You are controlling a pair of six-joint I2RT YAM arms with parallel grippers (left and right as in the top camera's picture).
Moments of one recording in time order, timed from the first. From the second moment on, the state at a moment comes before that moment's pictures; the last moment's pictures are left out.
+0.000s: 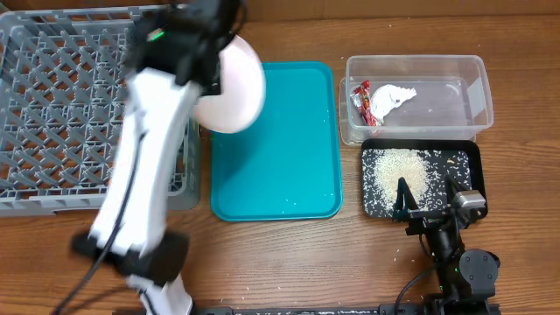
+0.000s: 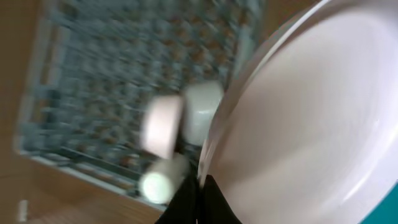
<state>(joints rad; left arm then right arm) -0.33 1.86 2.38 -1.69 -0.56 -0.40 0.05 0.01 0.02 -0.03 -0.09 0.20</state>
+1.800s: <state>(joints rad) 0.11 1.75 1.50 -0.92 -1.08 0.03 0.05 0.01 0.02 -0.03 -0.09 0.20</state>
